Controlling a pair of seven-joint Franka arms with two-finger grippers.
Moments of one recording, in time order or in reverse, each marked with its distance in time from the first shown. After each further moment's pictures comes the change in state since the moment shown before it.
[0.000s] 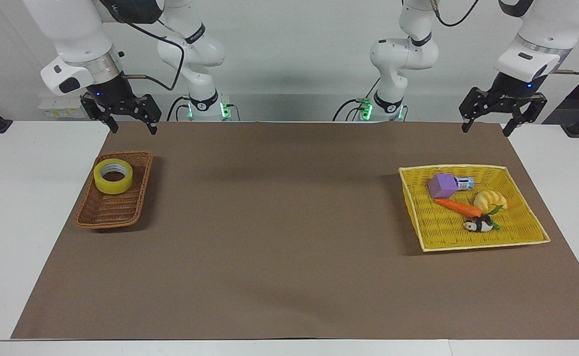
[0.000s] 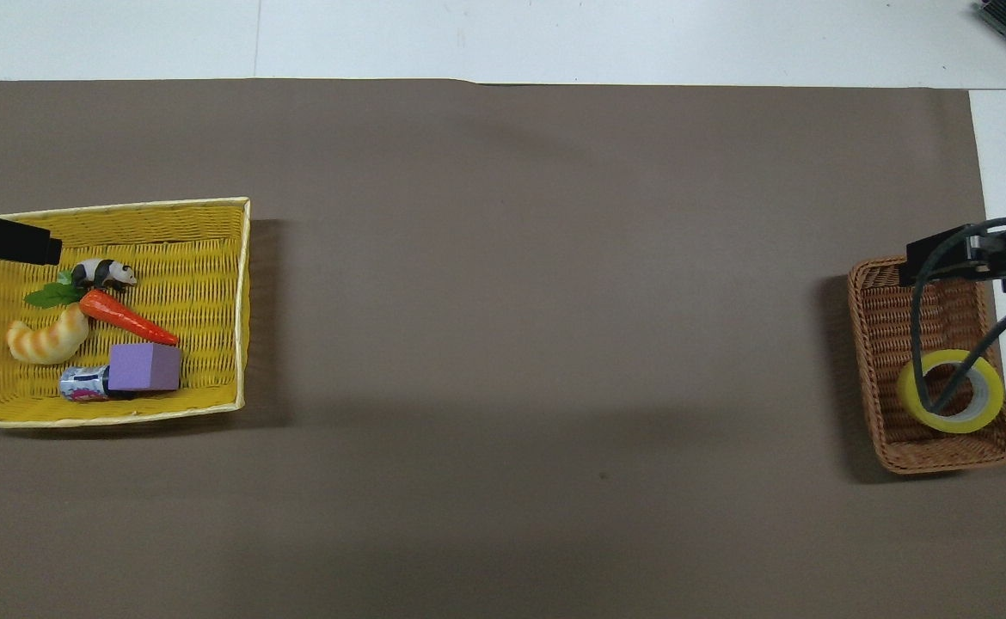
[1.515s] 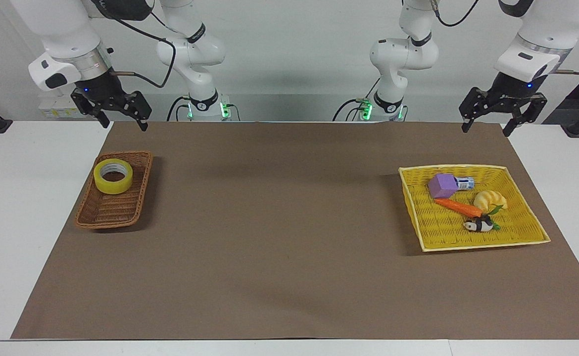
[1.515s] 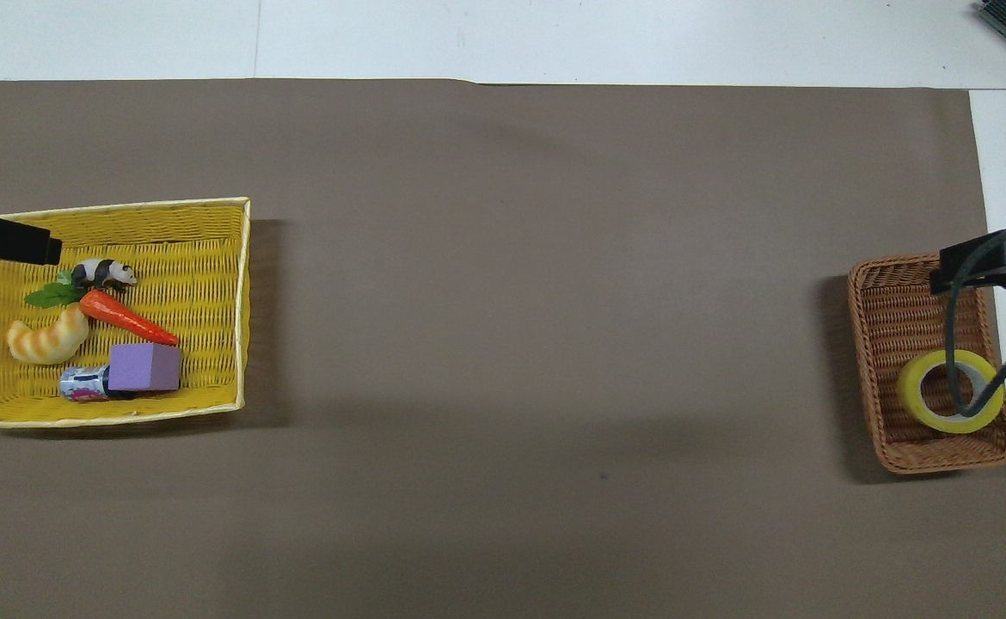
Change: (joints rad) left arm 0.000 0.000 0.000 0.000 0.000 0.000 0.000; right arm 0.132 -0.012 -0.174 0.009 0.001 -0.034 0.000
